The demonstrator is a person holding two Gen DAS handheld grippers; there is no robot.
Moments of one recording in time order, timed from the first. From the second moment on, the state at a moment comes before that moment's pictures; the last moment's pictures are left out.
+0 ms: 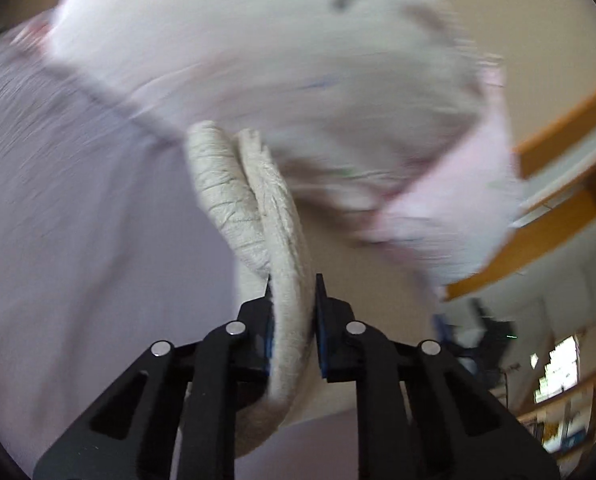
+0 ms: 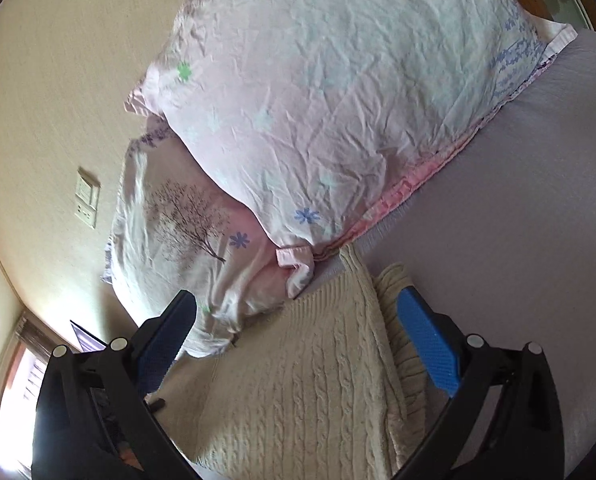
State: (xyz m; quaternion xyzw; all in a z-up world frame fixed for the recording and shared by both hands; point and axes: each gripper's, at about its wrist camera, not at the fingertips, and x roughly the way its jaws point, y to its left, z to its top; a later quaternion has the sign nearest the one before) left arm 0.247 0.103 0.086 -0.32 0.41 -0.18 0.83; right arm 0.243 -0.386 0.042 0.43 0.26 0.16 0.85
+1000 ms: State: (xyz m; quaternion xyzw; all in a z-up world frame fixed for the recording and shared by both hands) left arm 0.254 -0.076 0.019 -0.18 0.51 -0.27 0.80; right arm 0.265 -0.397 0.010 0.37 0.44 0.15 0.81
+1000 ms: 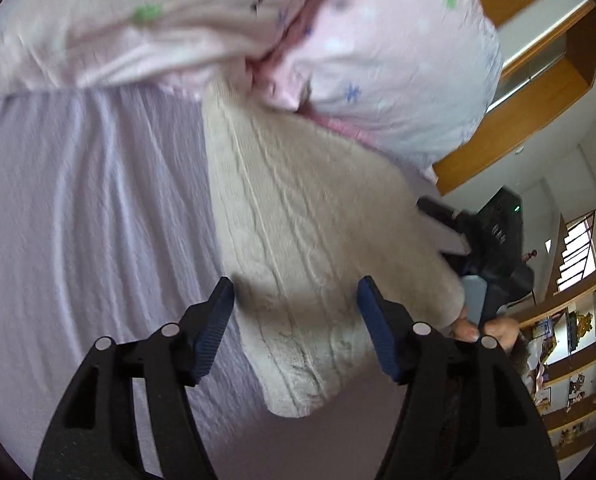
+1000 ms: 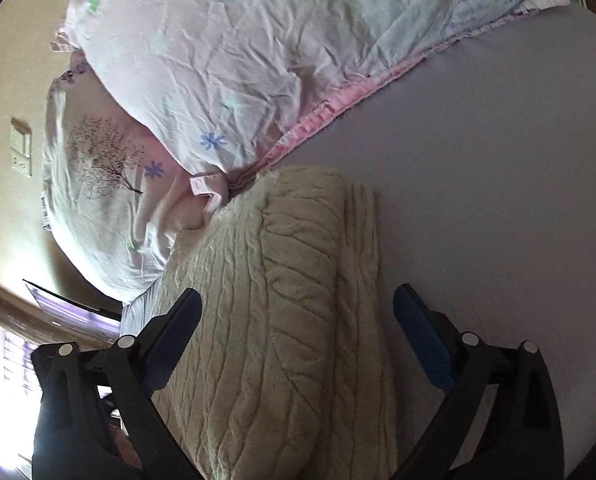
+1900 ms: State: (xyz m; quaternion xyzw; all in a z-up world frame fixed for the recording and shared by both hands) left arm 0.171 -0.029 0.085 -0.09 0.36 -0.32 0.87; right arm 0.176 -0.299 0.067 0.31 0.37 0.40 0.78
